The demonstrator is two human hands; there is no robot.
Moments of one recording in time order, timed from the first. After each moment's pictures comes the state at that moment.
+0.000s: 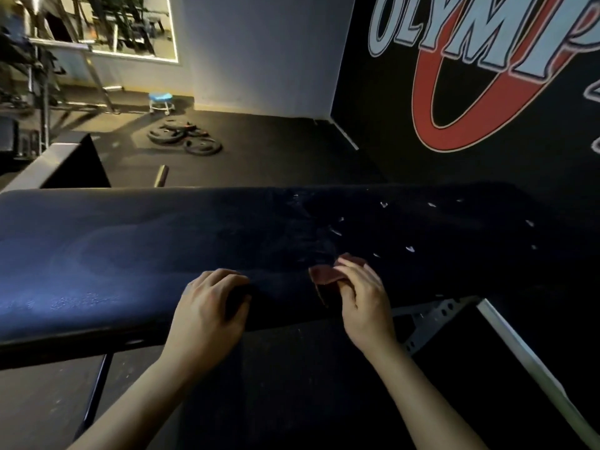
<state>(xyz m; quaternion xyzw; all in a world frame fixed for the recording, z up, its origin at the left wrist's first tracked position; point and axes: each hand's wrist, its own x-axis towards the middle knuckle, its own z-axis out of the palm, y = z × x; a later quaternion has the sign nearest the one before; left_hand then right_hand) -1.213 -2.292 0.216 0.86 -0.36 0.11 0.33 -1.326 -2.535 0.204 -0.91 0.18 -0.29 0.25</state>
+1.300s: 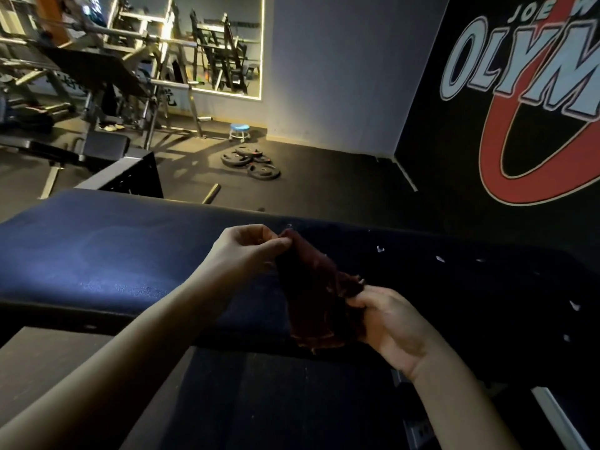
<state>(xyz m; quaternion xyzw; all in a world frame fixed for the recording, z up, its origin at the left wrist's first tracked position) -1.247 -2.450 0.336 0.69 -0.16 -0.13 0.69 -1.355 -2.672 0.312 -0.62 0.16 0.08 0.76</state>
